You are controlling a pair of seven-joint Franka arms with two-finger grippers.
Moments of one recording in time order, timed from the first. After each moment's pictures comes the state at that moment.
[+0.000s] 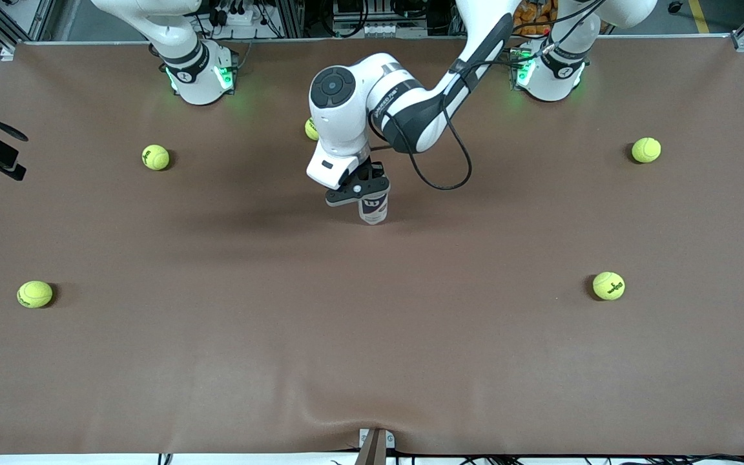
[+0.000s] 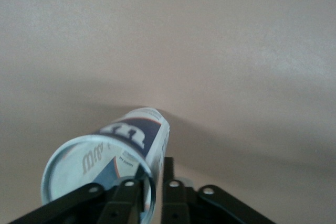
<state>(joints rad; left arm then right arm) -0.89 0.64 -0.05 -1.34 0.06 1.96 -1.18 -0.02 0.05 -0.04 -1.41 -0.02 1.48 0.02</state>
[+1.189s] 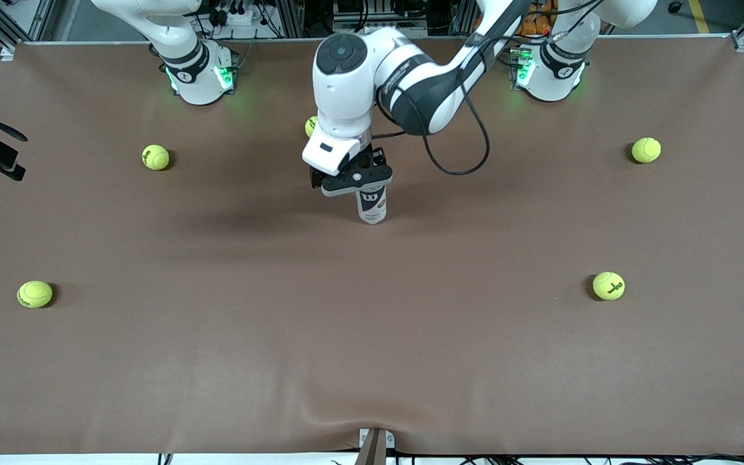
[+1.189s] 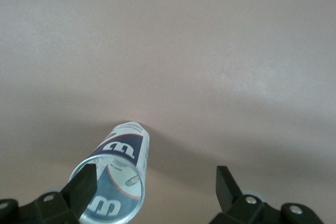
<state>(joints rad) -0.88 0.55 -0.03 -1.31 0.06 1.98 -1.18 -0.02 0.05 -0.04 -1.41 -0.02 1.48 0.02</state>
